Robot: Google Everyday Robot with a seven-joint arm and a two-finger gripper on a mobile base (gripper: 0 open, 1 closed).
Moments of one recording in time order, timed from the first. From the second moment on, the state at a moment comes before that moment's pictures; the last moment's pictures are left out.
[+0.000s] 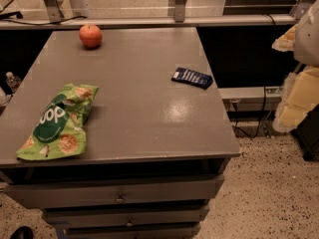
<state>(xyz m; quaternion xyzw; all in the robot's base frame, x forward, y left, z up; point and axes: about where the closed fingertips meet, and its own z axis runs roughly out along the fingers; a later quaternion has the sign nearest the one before) 0.438 -0.217 0.976 -0.60 0.78 -0.03 0.16</state>
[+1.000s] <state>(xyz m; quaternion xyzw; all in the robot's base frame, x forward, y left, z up) 0.495 -0.186 0.972 -0.59 0.77 0.01 0.23</state>
